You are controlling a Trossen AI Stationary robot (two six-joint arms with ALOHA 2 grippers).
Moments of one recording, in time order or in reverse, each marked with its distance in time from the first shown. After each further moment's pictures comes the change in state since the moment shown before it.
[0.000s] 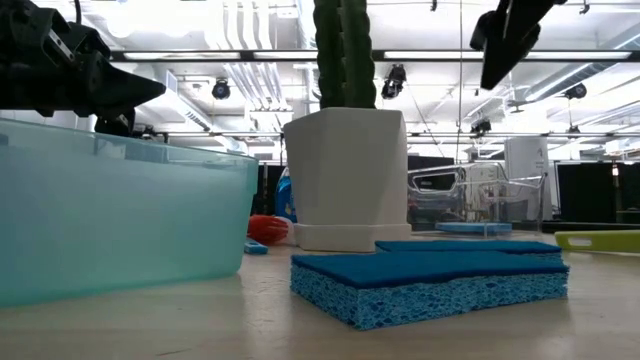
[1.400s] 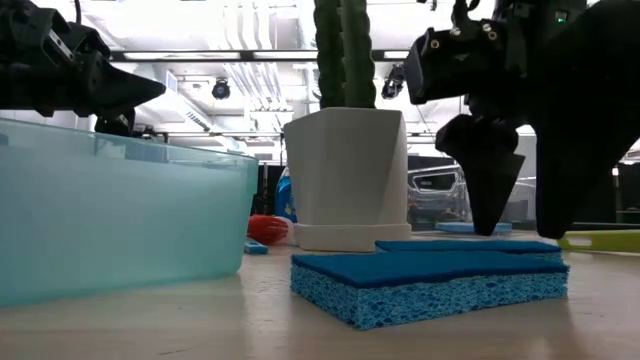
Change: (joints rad) left arm 0.000 0.000 0.000 0.000 0.000 0.000; right arm 0.067 0.424 -0.025 0.260 -0.073 -0.161
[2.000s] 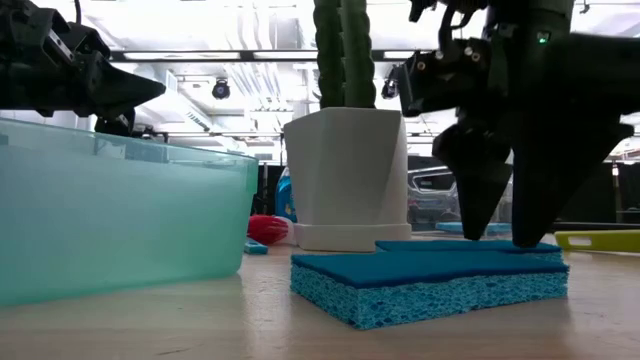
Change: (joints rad) left arm 0.000 0.000 0.000 0.000 0.000 0.000; right arm -0.031 0.000 -0.025 0.022 0.021 0.014
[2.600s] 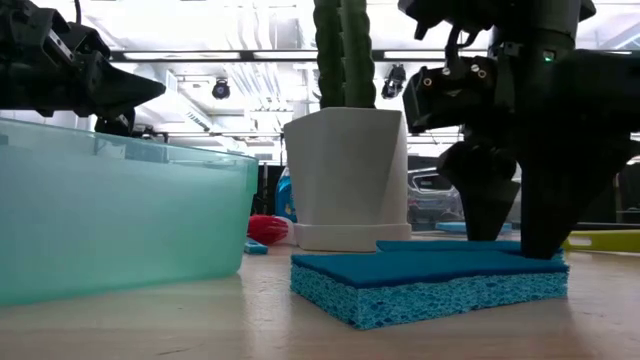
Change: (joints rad) left arm 0.000 0.000 0.000 0.000 0.000 0.000; right arm -0.007 0.000 -0.076 0.100 -0.048 0.004
